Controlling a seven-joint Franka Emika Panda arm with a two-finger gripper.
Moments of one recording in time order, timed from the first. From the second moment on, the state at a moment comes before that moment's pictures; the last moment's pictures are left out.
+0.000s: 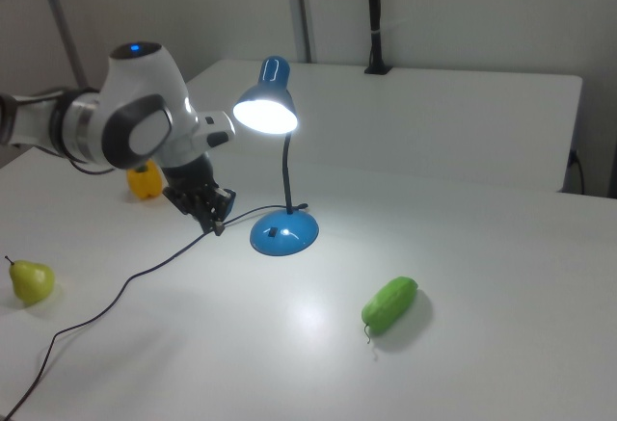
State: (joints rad) arm 0.09 0.09 -0.05 -2.00 -0.01 2.26 -0.07
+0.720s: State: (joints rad) arm 0.08 -0.02 -0.05 -1.67 0.01 1.70 0.01
